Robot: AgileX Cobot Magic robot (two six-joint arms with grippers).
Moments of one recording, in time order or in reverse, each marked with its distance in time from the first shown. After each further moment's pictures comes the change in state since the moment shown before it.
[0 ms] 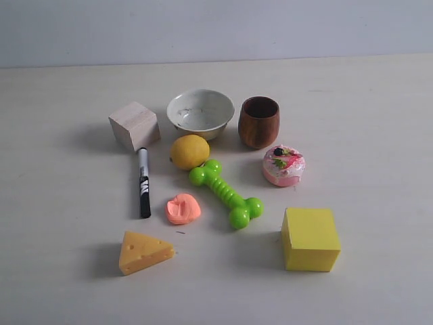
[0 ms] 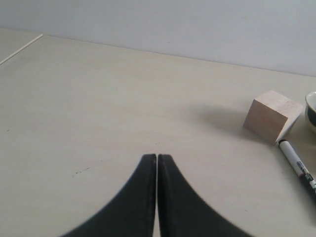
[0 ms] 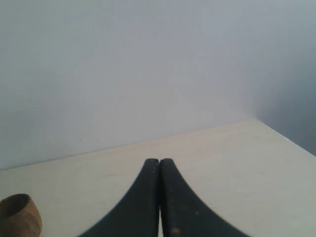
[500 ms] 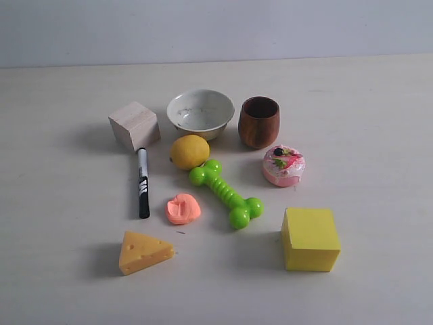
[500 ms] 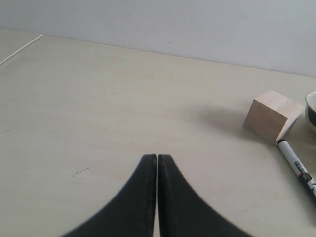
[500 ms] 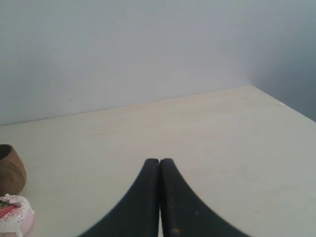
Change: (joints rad) left arm 0.000 0.000 0.000 0.000 0.000 0.000; right arm 0.000 -0.088 0.160 -0.029 0.012 -0.010
